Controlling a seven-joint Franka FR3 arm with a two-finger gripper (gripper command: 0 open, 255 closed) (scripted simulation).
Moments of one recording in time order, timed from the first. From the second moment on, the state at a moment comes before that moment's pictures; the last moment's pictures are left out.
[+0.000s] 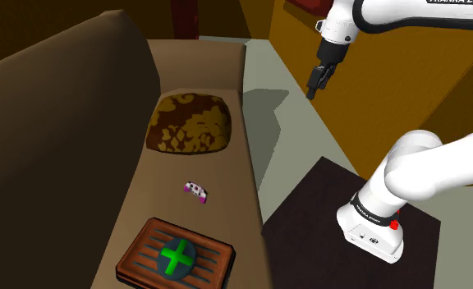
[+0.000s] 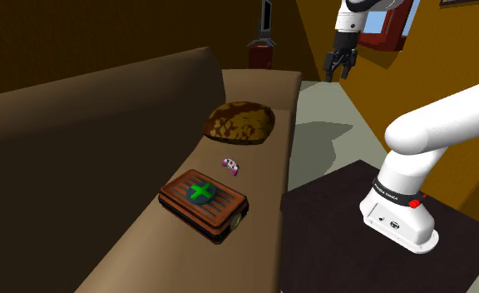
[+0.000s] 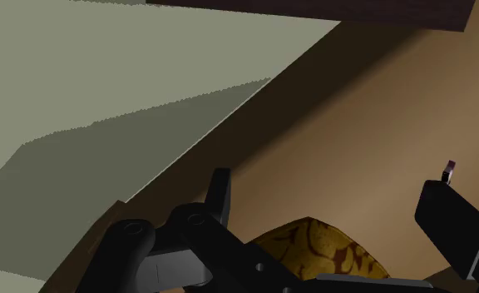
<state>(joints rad) 0.01 -0.78 -0.05 -2.45 -0.05 1.70 -0.07</state>
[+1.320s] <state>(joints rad) 0.10 -0.20 0.23 -2.31 -0.04 2.02 0.26</state>
